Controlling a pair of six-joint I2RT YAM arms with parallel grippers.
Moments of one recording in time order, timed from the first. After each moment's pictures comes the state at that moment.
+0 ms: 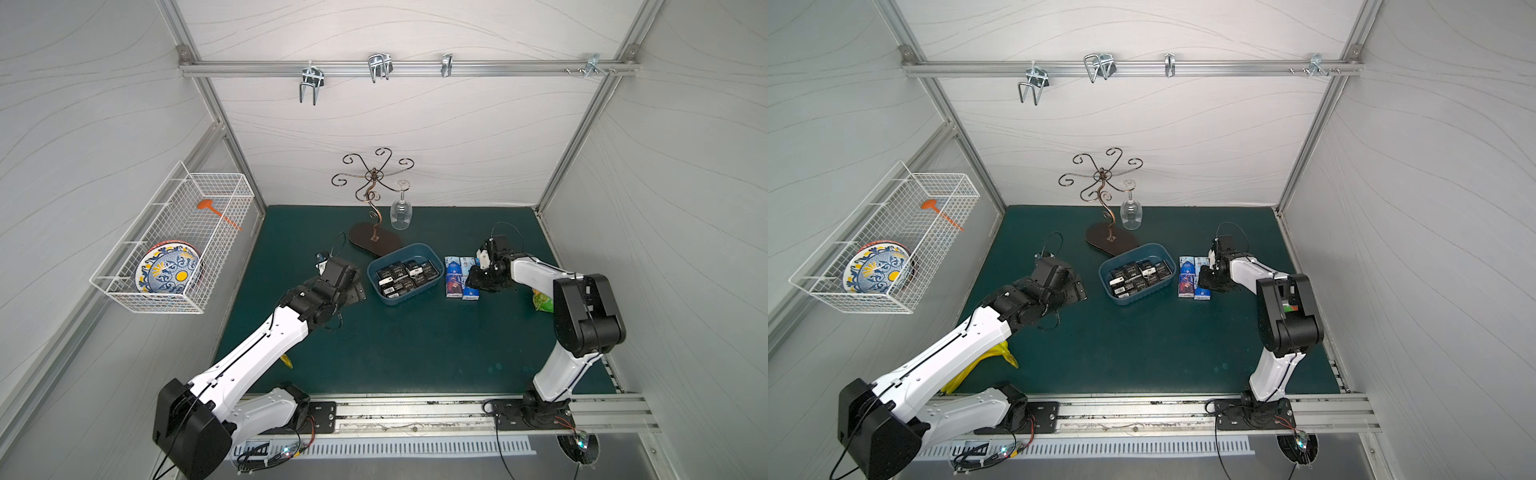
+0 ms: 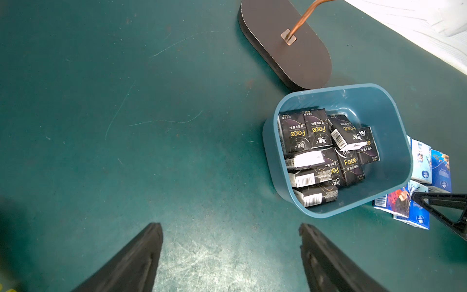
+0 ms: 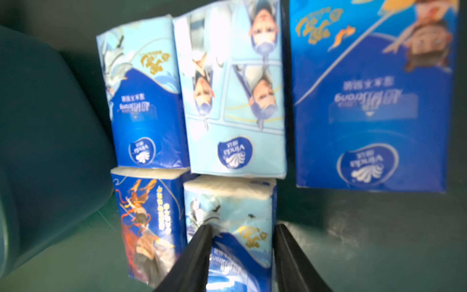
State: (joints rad) left arm -0.54 1.12 0.92 -0.74 -0.32 -0.80; right arm 0.22 1.77 1.07 -0.48 -0.20 0.28
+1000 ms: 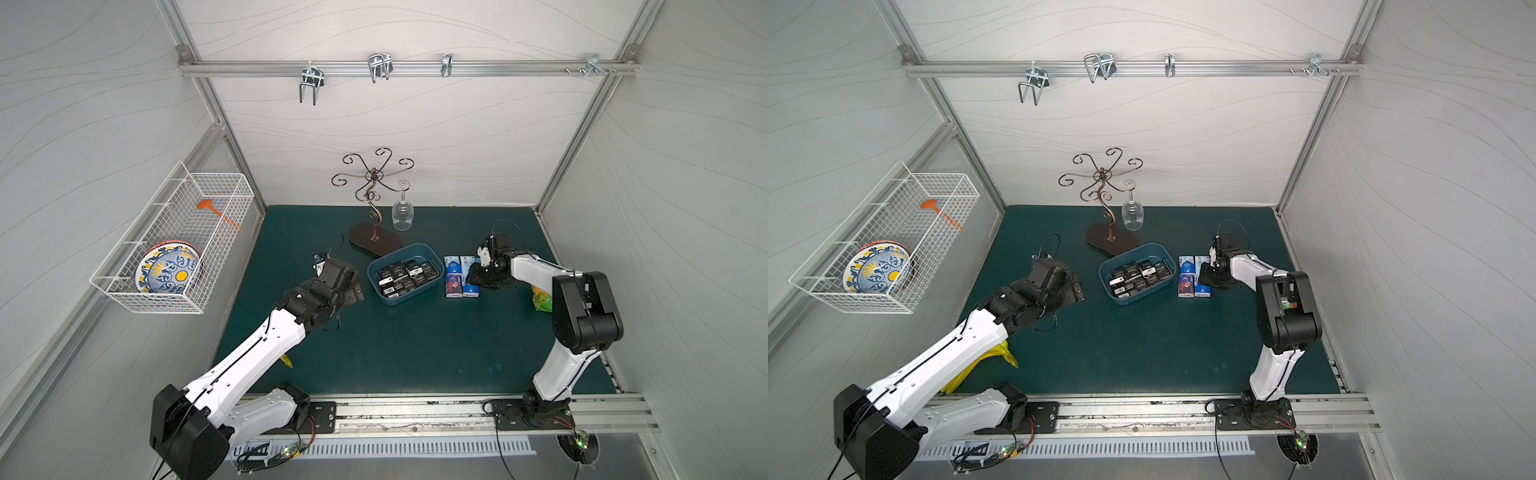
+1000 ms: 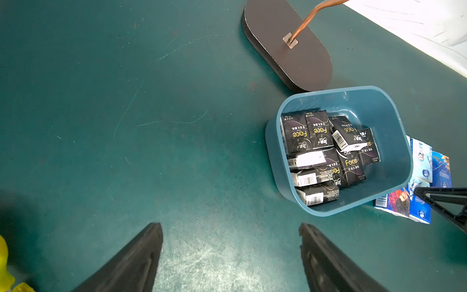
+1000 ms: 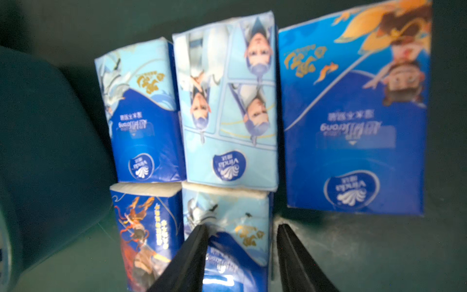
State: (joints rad) left arm -0.54 1.09 0.92 -0.77 -0.33 -0.80; right arm 0.20 1.79 1.10 -0.48 -0.20 0.27
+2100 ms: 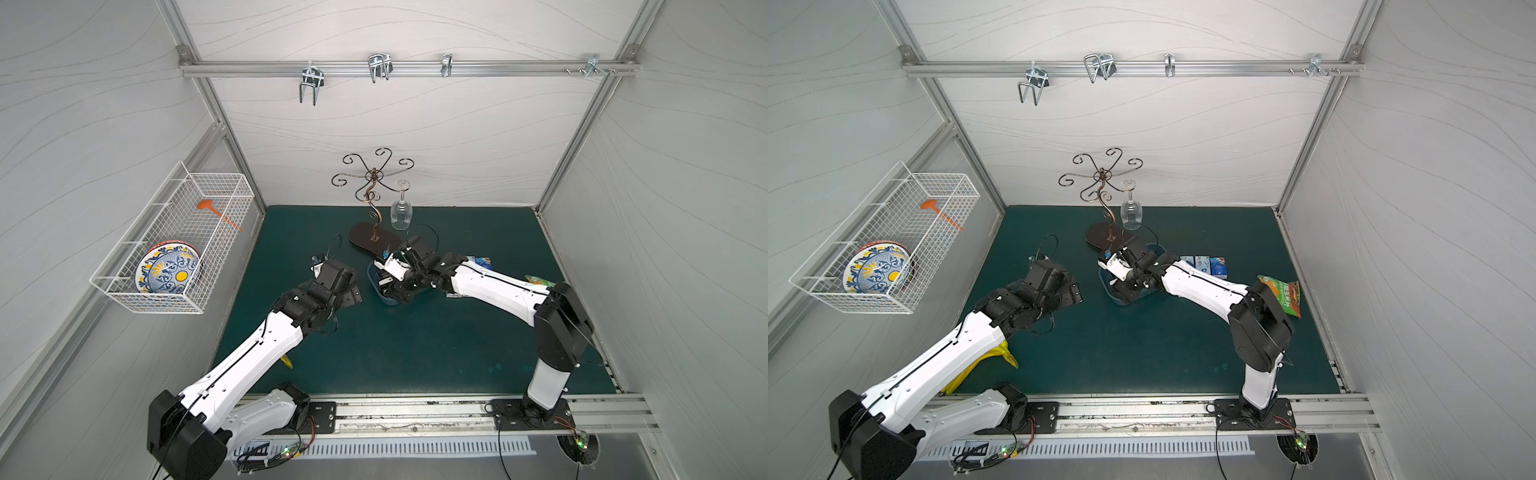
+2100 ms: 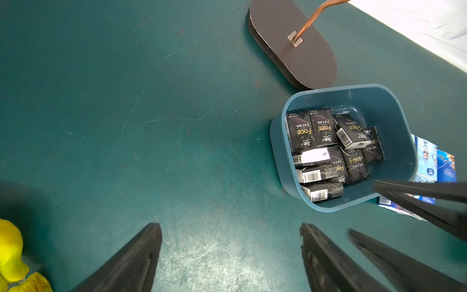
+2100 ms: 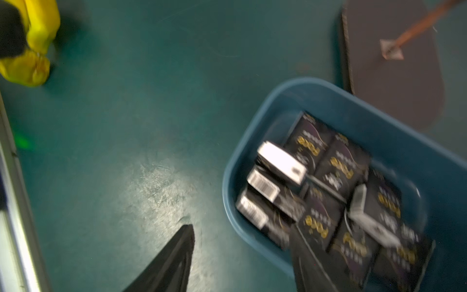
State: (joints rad) left arm -0.54 1.06 0.92 -0.81 -0.33 -0.82; right arm 0.87 1.82 1.43 -0.53 -0.18 -0.27
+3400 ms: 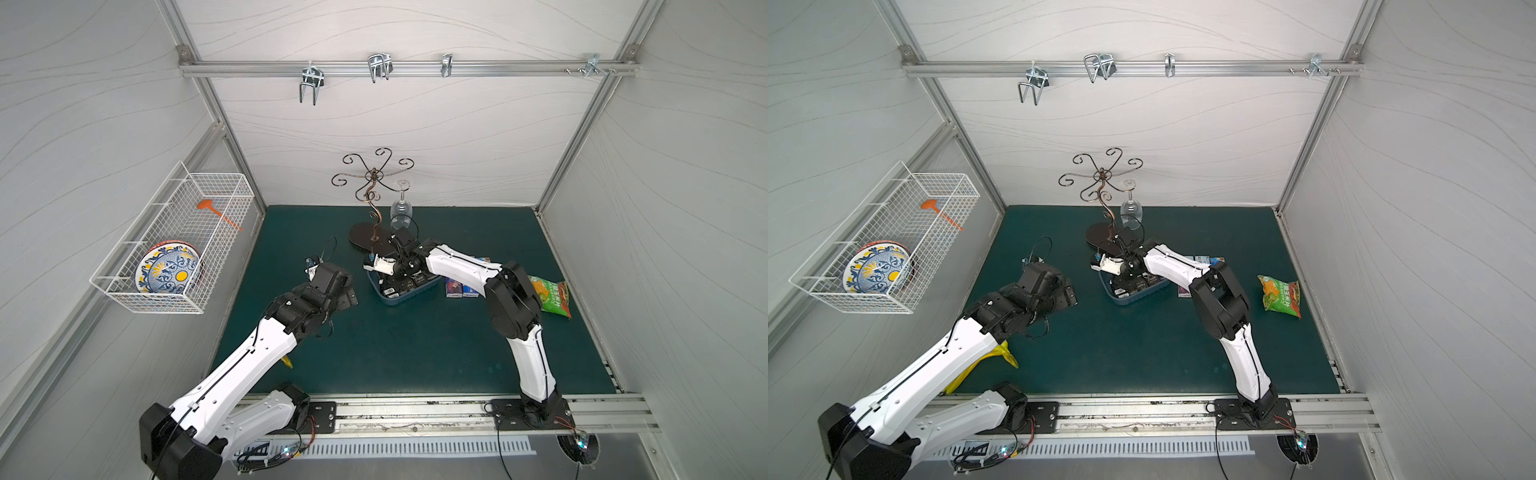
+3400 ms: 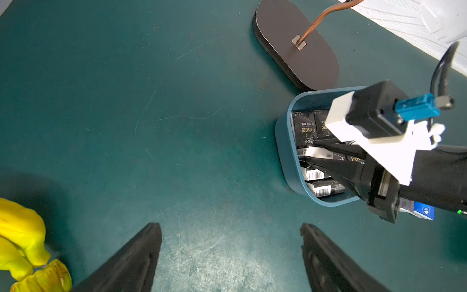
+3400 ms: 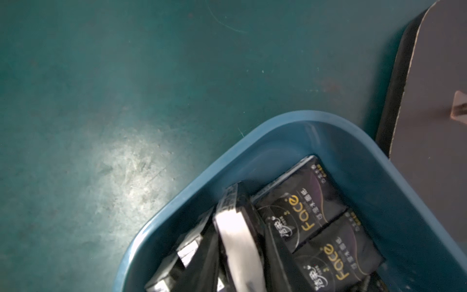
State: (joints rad) left arm -0.54 1.01 0.92 -0.85 -0.35 -0.81; right arm 0.78 2.16 1.73 -0.64 -0.30 -0.63
